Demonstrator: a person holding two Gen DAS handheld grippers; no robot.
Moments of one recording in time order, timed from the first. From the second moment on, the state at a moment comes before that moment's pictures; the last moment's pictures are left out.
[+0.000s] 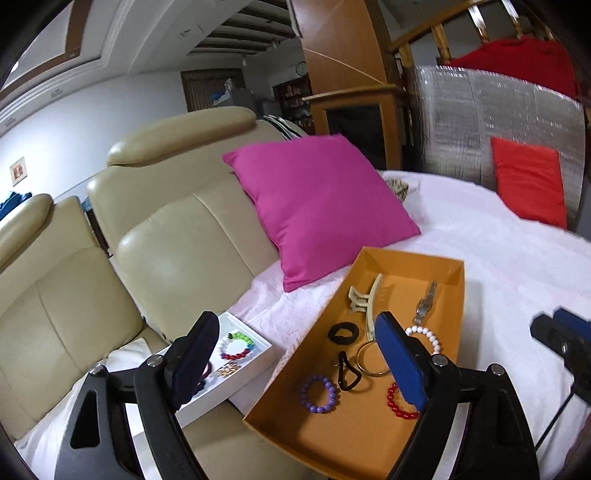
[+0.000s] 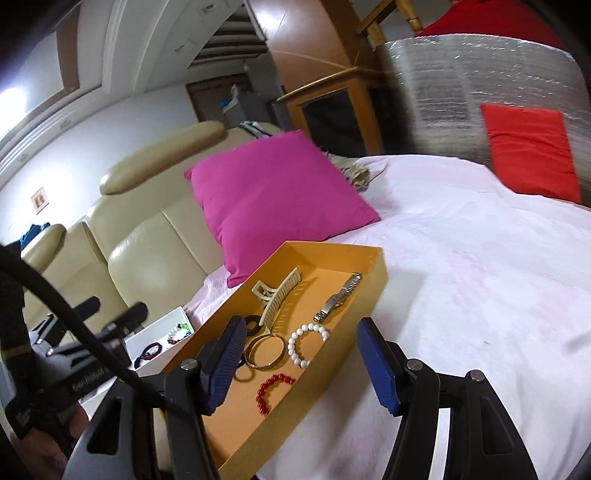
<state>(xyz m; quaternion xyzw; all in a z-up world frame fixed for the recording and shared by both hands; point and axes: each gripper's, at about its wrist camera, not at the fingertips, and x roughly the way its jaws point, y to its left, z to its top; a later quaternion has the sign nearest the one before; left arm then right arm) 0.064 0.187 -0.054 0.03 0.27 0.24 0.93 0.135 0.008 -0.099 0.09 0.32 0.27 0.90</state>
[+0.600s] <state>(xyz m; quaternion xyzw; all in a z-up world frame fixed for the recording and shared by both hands) -0.016 0.170 0.006 0.05 0.23 0.24 0.94 0.026 0.008 -0.023 0.04 0.31 0.23 0.92</state>
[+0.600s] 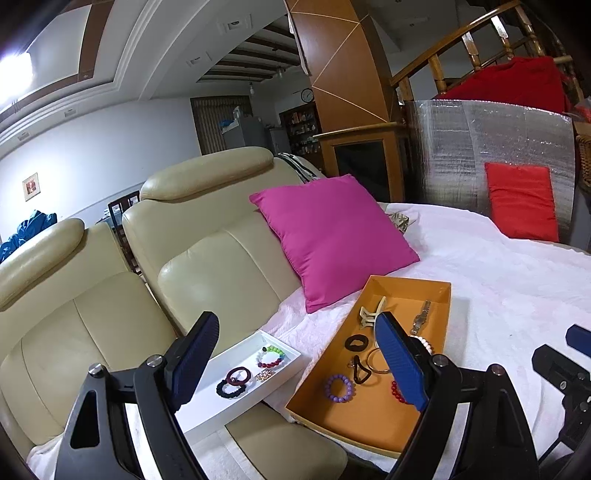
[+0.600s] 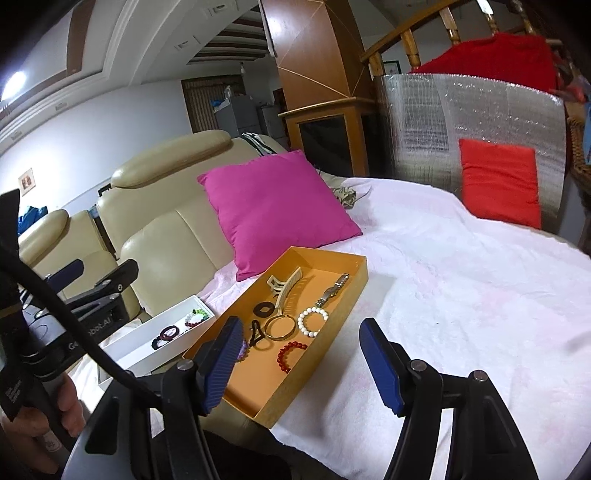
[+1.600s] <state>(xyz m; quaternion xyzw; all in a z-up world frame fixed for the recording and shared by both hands) -0.020 0.181 0.008 0.04 0.23 0.25 0.94 0.016 0.031 -0.019 0.03 0.31 0.24 0.92</state>
